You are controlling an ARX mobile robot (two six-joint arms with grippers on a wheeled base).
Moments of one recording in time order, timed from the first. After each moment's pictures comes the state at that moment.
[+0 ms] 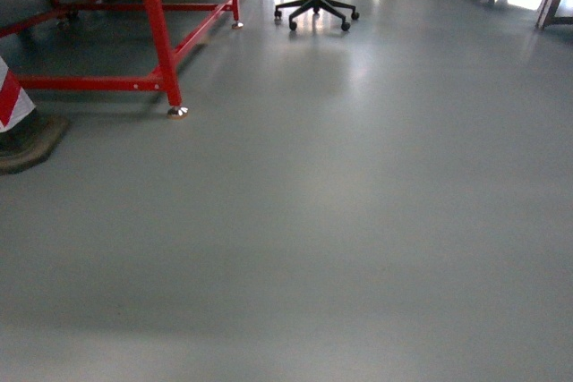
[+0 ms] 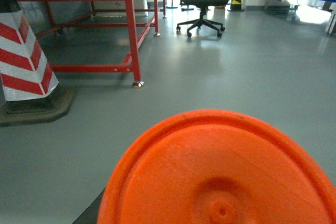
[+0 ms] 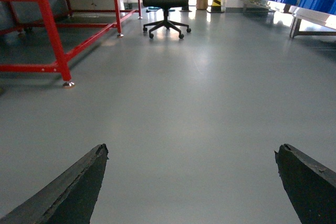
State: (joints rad) left arm 0.00 0.01 0.01 -0.01 0.00 0.00; right arm 0.00 0.01 0.01 0.00 0.00 0.00
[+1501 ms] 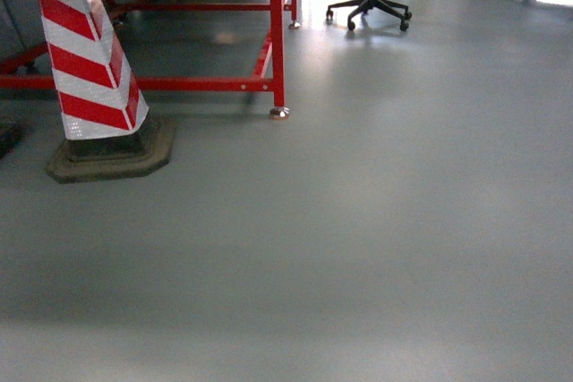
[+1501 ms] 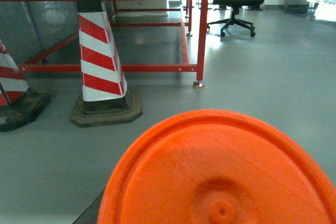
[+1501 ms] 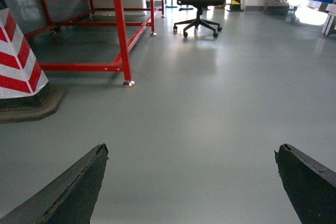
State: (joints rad) left arm 0.00 0.01 0.01 -0.01 0.00 0.00; right arm 0.00 0.01 0.01 -0.01 0.00 0.00
